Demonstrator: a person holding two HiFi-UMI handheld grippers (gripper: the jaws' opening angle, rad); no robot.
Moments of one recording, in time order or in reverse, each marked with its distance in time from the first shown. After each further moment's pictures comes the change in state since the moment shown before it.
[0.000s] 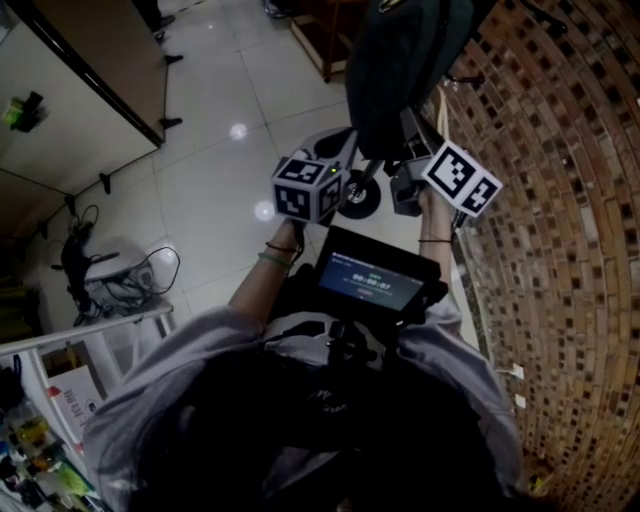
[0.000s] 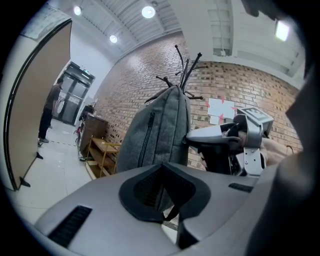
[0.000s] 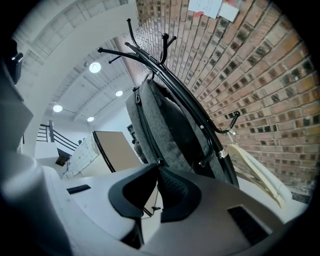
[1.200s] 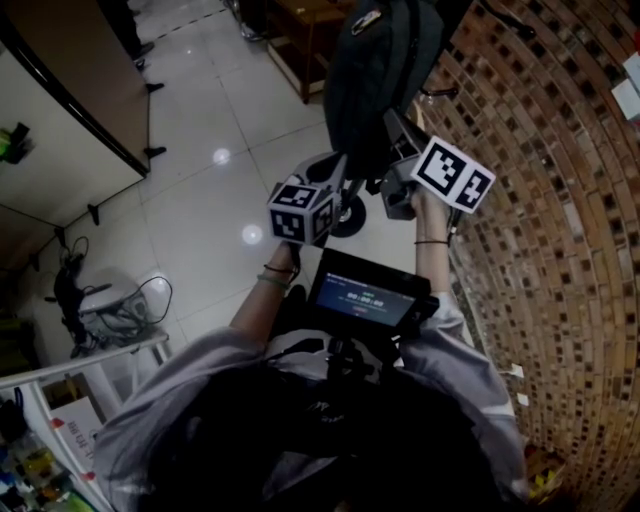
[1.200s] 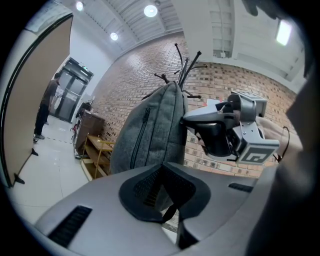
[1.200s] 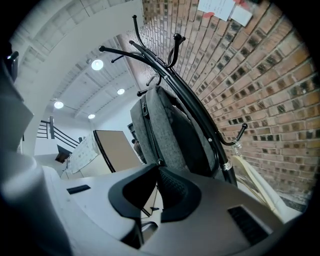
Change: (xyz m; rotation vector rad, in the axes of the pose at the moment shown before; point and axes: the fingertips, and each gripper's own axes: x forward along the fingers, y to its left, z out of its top) left arm 0.007 -0.008 -0.008 -0.018 -0.004 -0.039; right arm 0.005 0.025 0.032 -0.046 0.012 0.003
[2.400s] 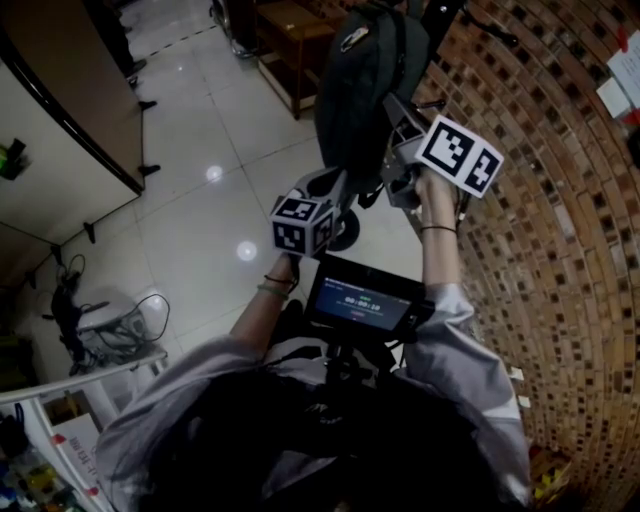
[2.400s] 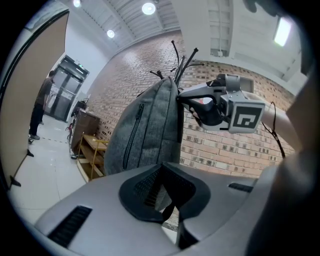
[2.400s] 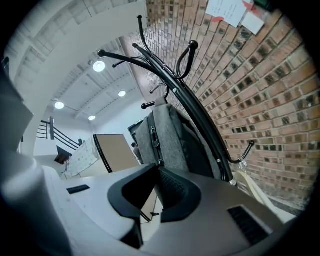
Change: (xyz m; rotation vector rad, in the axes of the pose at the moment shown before) left arm 0.010 -0.011 -0.003 0.016 0.020 -0.045; right arm 0.007 0.022 0.057 -0.020 -0.030 0.000
